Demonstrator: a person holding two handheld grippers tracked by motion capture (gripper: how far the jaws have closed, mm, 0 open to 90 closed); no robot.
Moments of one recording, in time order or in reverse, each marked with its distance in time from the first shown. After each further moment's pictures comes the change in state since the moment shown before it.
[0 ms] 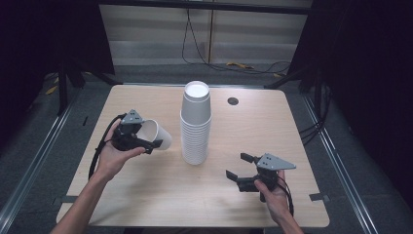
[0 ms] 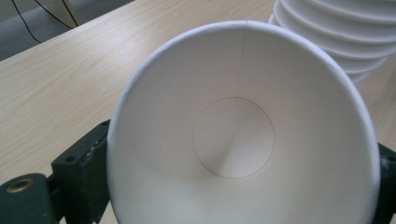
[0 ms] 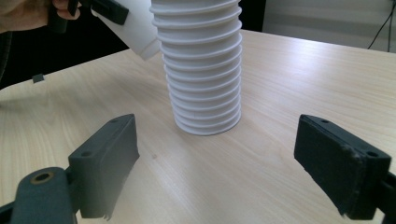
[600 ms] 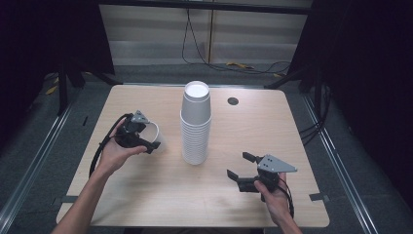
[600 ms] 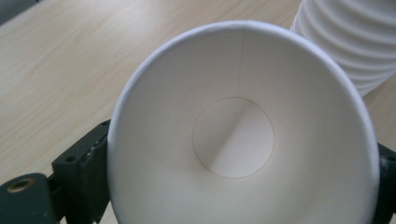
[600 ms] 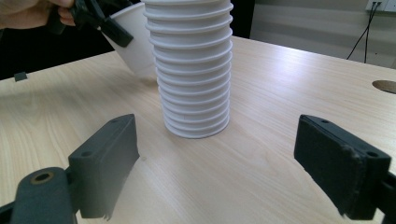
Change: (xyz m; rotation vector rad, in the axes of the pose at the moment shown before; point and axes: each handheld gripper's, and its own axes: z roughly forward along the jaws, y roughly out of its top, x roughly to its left) left arm 0.013 -0.008 0.023 0.184 0.045 0.022; right arm 0.004 0.001 -0.003 -0.013 -0.041 -0.035
